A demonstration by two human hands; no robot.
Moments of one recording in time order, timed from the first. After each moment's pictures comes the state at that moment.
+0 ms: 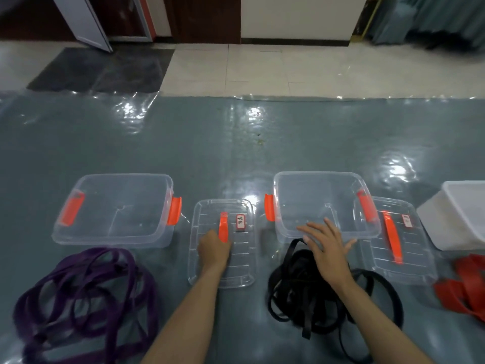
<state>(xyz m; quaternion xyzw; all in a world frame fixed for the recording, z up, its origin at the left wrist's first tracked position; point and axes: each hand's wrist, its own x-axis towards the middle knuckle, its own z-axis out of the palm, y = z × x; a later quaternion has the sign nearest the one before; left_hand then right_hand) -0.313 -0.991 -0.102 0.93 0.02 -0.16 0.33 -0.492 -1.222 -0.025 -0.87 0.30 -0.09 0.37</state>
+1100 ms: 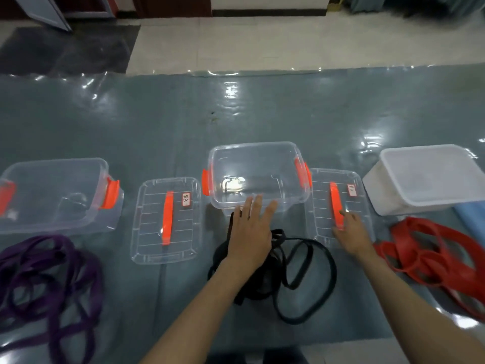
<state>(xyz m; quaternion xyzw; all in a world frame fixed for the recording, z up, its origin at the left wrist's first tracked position) -0.482 -1.162 -0.007 0.89 -0.40 -0.07 0.19 -0.628 -1.437 -0.085 -0.85 0.45 0.05 0.27</state>
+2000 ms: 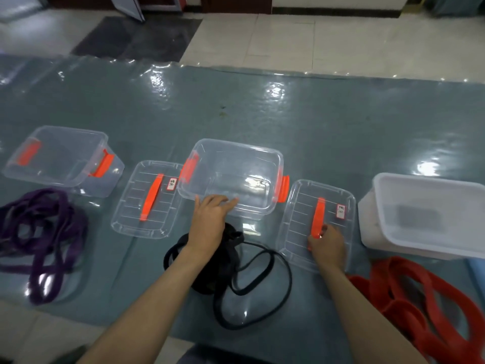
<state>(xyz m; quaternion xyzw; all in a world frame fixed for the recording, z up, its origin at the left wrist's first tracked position) -0.486 -1.209 -0.024 0.95 -0.25 0.05 0.17 -0.616 -1.486 -0.097 -0.82 0.44 -0.01 0.36</state>
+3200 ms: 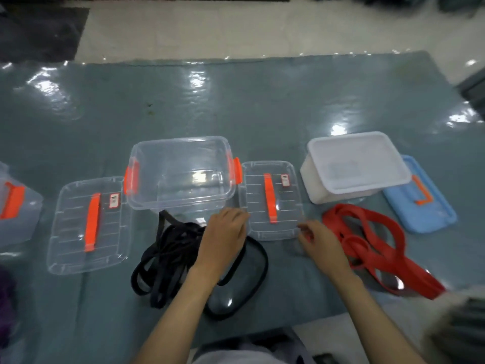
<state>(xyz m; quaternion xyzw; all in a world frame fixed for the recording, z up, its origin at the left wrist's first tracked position) -0.552 -1.265 -0.011 0.84 -0.47 -0.02 0.27 -0.736 -1.476 -0.038 -0.89 0.34 -0.05 0.30</state>
